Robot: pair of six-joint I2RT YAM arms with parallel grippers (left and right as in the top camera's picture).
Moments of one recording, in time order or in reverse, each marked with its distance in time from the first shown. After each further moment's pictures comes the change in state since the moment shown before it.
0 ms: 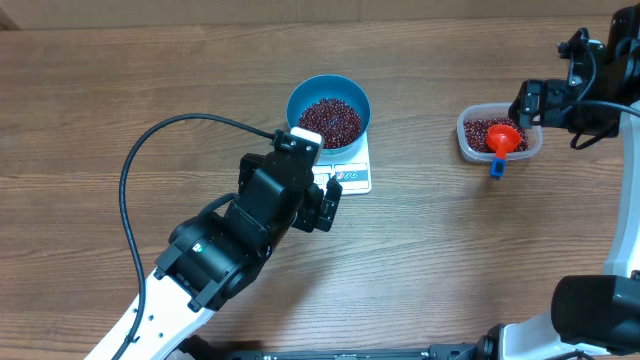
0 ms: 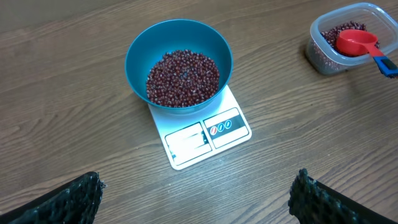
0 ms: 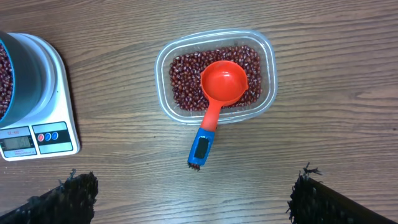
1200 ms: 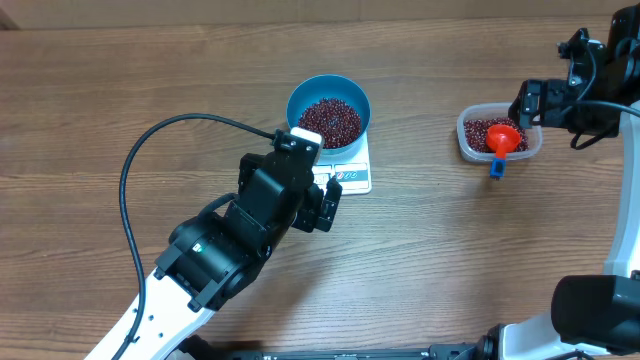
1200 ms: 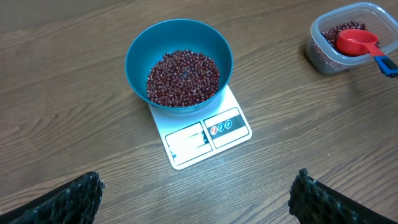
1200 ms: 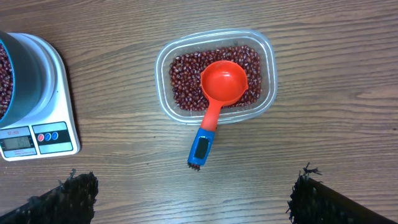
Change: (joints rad) left arm 0.000 0.000 0.000 -0.003 0.000 0.001; right arm 0.000 0.000 0.000 0.000 0.000 0.000
